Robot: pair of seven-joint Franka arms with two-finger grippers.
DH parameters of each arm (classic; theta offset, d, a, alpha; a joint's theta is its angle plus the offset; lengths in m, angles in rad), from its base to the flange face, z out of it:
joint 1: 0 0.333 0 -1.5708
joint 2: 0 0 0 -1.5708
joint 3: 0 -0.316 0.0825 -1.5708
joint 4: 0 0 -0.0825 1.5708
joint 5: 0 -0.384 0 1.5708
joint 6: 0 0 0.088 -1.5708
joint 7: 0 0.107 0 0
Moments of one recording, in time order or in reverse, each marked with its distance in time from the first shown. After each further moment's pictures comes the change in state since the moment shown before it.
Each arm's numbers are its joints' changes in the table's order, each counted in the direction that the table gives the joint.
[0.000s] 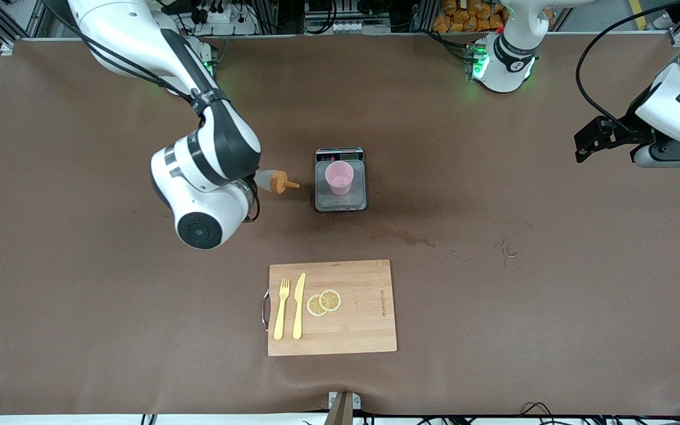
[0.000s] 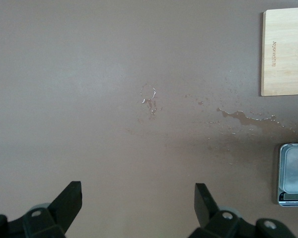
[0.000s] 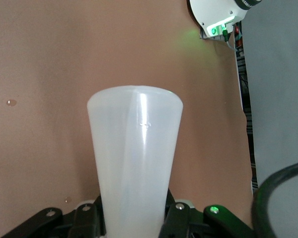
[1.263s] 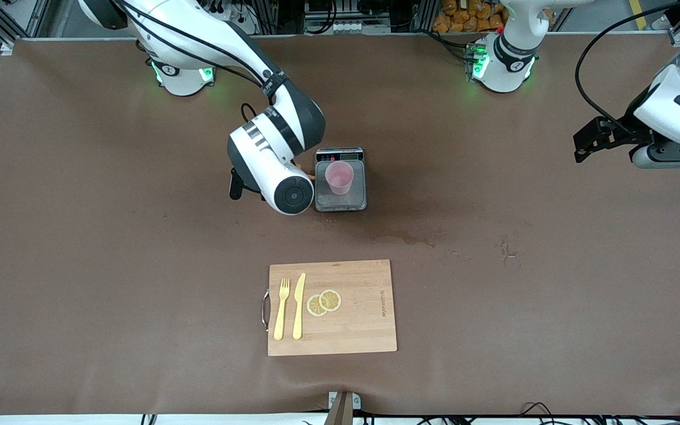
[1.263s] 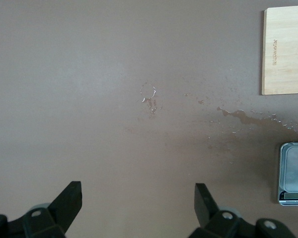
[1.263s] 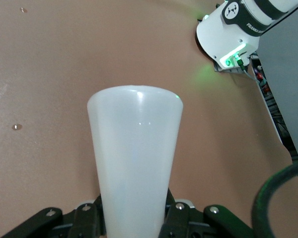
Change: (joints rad) left arm 0.000 0.000 0.000 -0.005 0.000 0.000 0.000; right arm 0.176 0.047 0.000 -0.004 0.244 -0.004 0.163
